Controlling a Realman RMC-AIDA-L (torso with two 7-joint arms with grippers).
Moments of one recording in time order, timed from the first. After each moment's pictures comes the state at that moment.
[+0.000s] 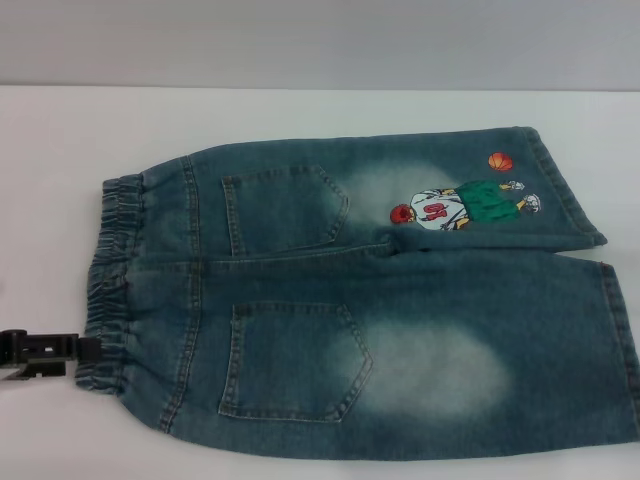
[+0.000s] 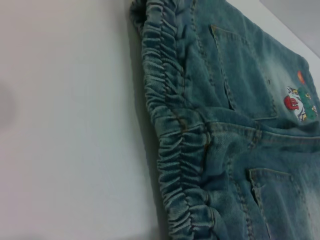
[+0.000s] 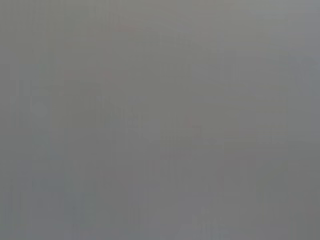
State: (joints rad) left arm -0.36 -1.97 0.57 0.86 2.35 1.70 -2.32; right arm 0.37 2.08 -0.05 0.05 -1.08 -1.43 0.09
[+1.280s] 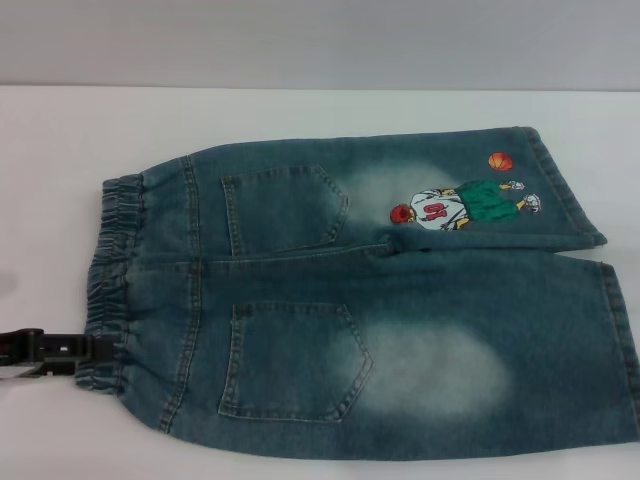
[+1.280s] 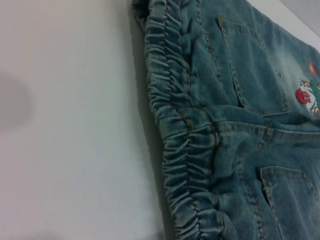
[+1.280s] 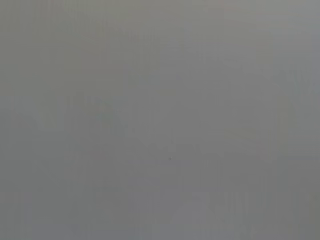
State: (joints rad) left arm -0.39 -1.98 0.59 0.85 2.39 1.67 -2.32; right arm 0.37 2.08 -0.05 0.04 -1.08 -1.43 0.09
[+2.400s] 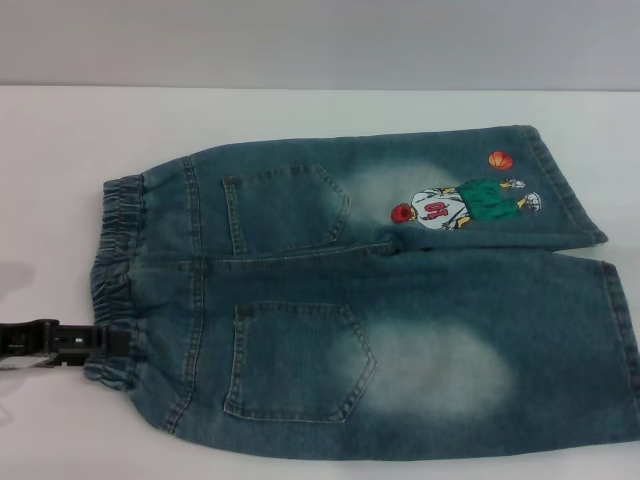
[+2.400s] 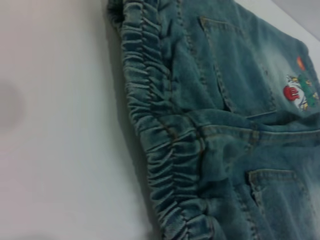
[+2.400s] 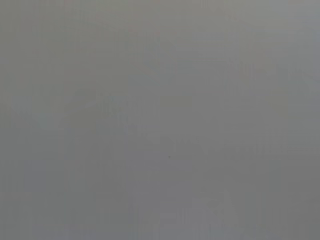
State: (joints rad) left arm -0.41 -1.99 0.60 0.85 2.39 1.67 -2.32; right arm 0.37 2.08 -0.05 0.04 -1.08 -1.42 0.09
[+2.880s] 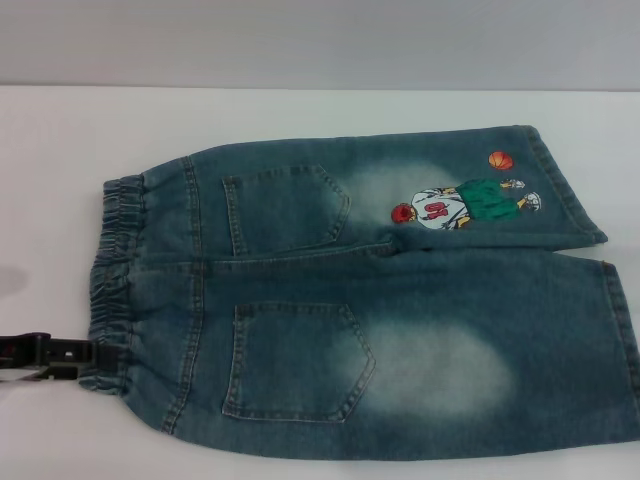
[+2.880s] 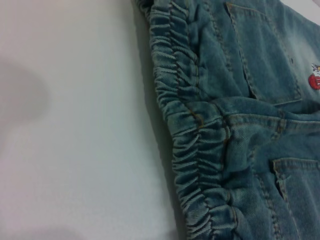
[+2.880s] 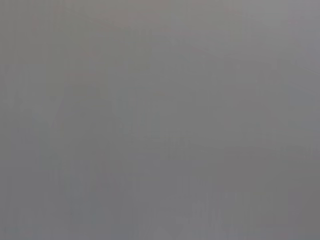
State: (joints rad) left arm -0.41 -1.99 0.60 0.85 2.44 1.65 -2.33; right arm 0.37 2.08 -0.05 0.04 -1.08 -1.42 0.10
